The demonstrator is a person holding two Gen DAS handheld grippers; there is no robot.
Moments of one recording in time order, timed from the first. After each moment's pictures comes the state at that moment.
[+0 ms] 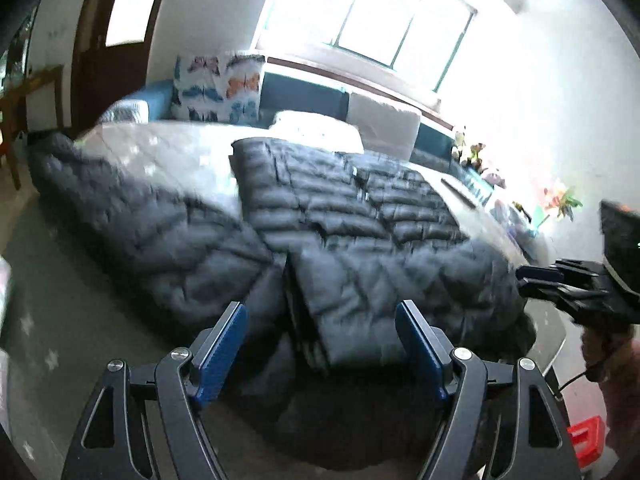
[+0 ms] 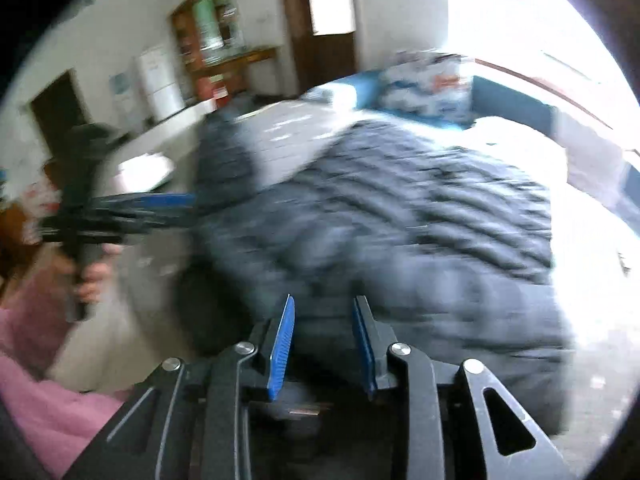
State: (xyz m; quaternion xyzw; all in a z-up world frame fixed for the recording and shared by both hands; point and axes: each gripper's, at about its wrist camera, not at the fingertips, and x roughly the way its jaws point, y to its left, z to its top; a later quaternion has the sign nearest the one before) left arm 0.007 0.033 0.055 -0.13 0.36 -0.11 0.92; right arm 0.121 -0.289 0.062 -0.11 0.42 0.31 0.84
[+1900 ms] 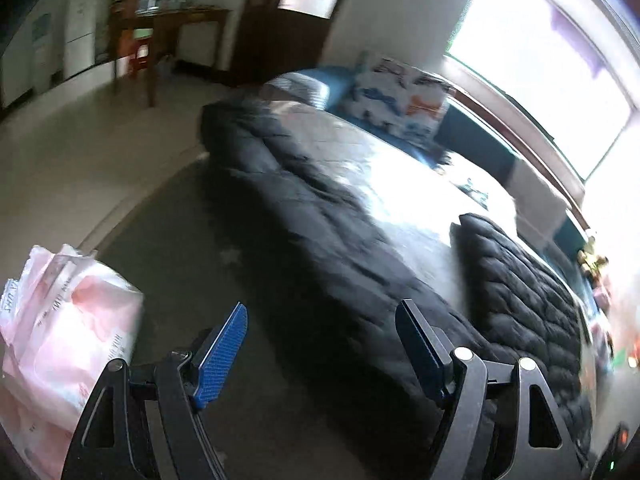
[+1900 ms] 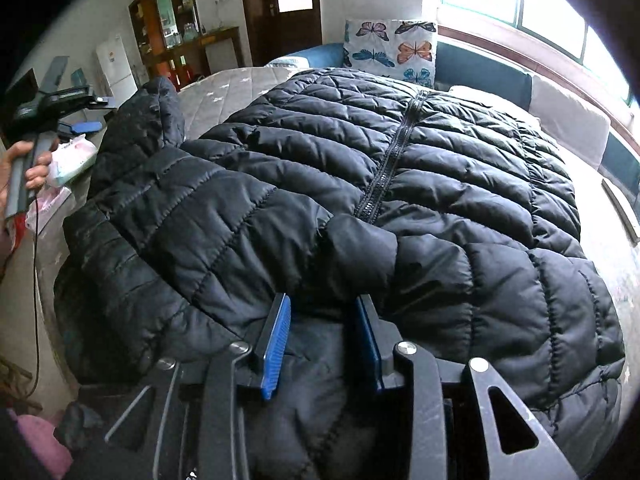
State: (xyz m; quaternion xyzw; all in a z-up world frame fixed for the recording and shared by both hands) left arm 0.082 0.253 0.019 -0.26 0.39 0.18 0.87; right arm 0.159 -0.254 -0.027 -0.11 0.46 0.28 0.84
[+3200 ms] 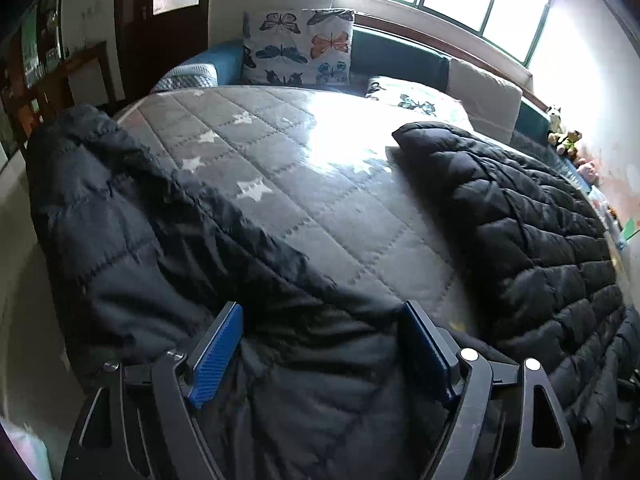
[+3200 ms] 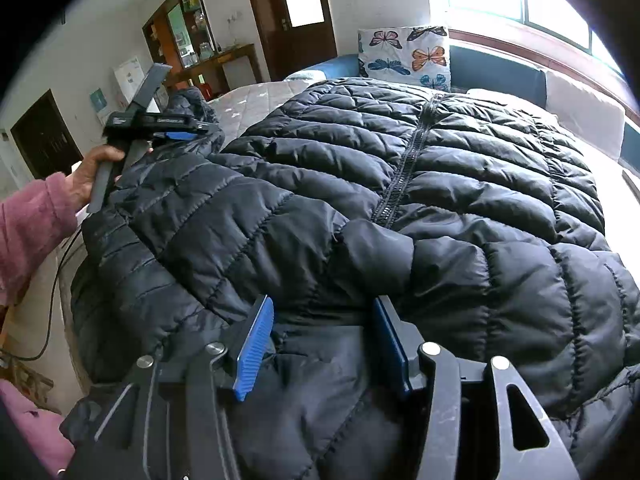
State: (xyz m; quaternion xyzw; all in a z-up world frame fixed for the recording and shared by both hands) left arm 0.237 0.192 -0.055 -0.10 0.46 0.04 0.88; right arm 0.159 -0.259 -0.032 -0.07 0.45 0.32 0.83
